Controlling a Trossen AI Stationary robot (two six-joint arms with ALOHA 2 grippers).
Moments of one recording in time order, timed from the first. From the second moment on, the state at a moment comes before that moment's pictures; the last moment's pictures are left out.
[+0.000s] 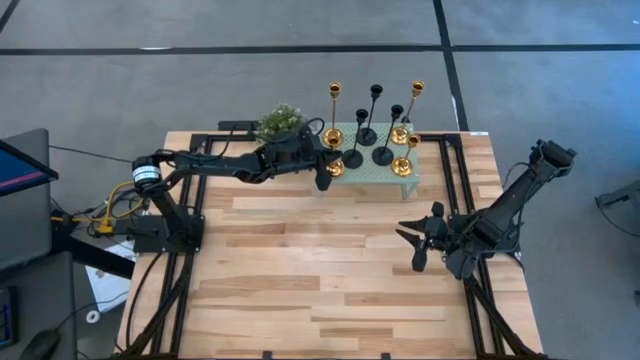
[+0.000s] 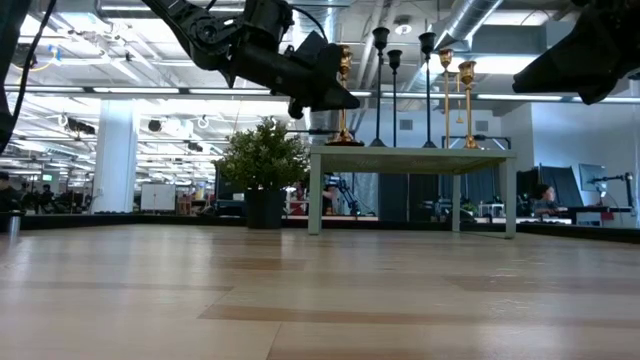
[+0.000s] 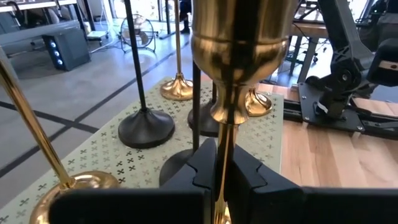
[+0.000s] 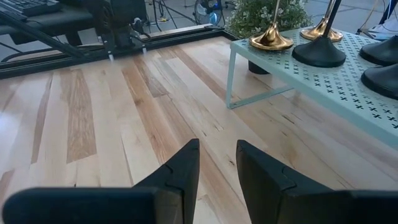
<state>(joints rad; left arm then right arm) 0.32 1.52 1.04 0.48 0.00 0.04 0.80 0.88 0.45 -0.32 1.12 0.75</state>
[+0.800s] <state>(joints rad) 0.32 1.52 1.02 0.47 0.00 0.04 0.80 0.88 0.45 -0.32 1.12 0.75</state>
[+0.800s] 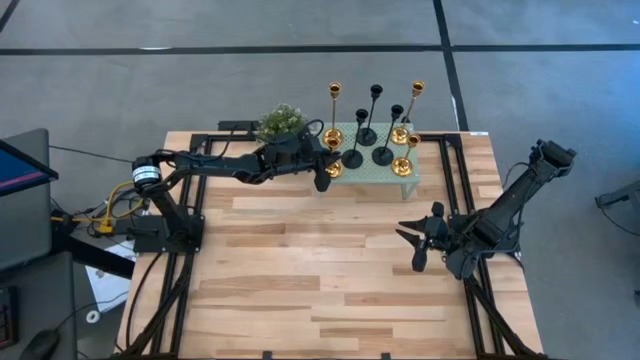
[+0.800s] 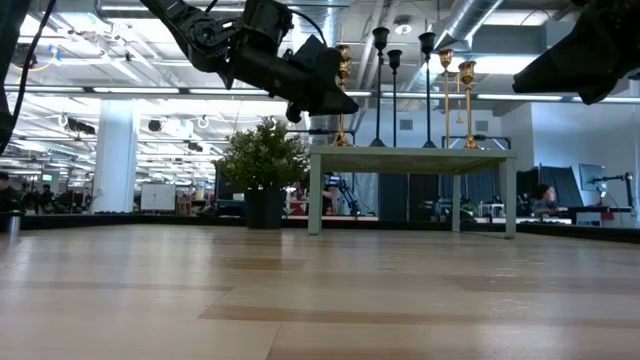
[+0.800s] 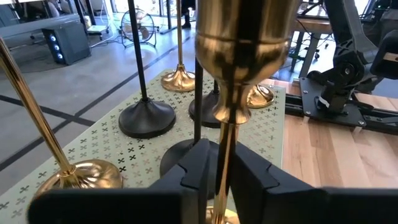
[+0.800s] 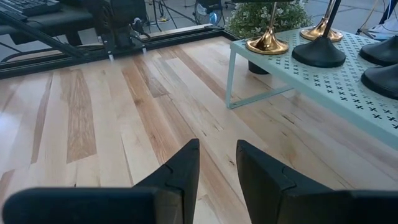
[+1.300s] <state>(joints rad) 0.32 1.52 1.02 0.48 0.00 0.07 0.80 0.88 0.45 -0.32 1.12 0.75</state>
